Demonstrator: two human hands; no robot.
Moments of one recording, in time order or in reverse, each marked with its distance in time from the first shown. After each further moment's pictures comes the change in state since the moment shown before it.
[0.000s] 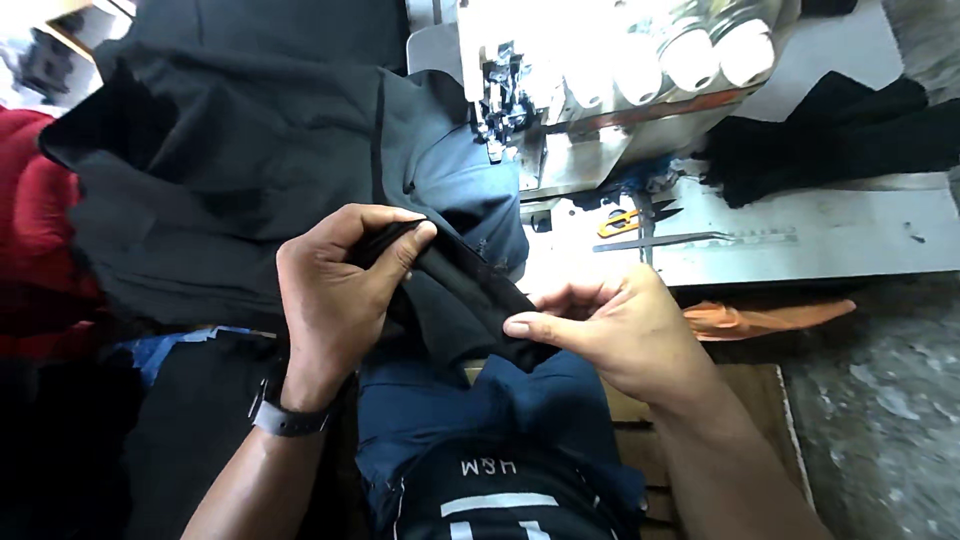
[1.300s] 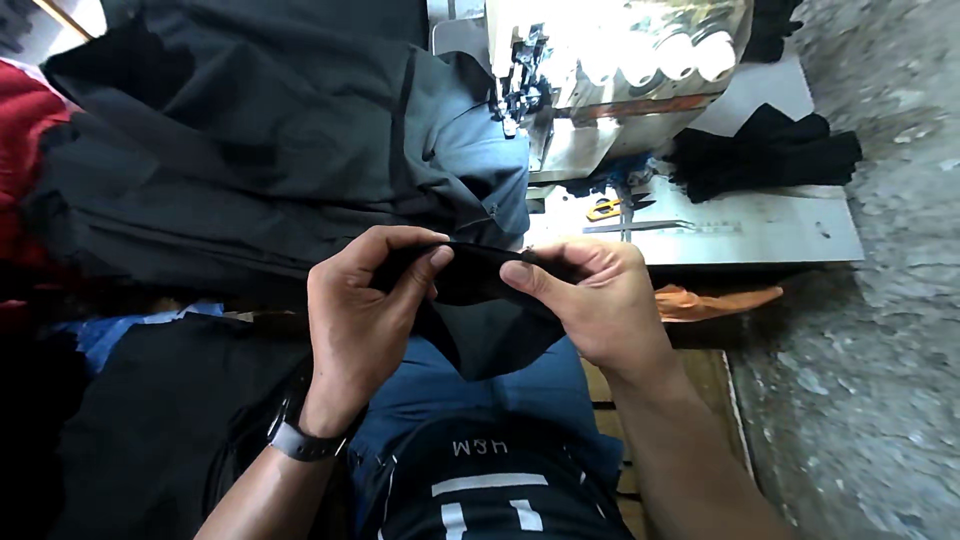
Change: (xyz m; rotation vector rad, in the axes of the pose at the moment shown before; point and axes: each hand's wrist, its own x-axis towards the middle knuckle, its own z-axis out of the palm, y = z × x) left_hand -0.070 0.017 -0.014 -0.183 0.046 -0.012; right_hand -0.025 -0.015 0.040 -0.095 0.127 -0.158
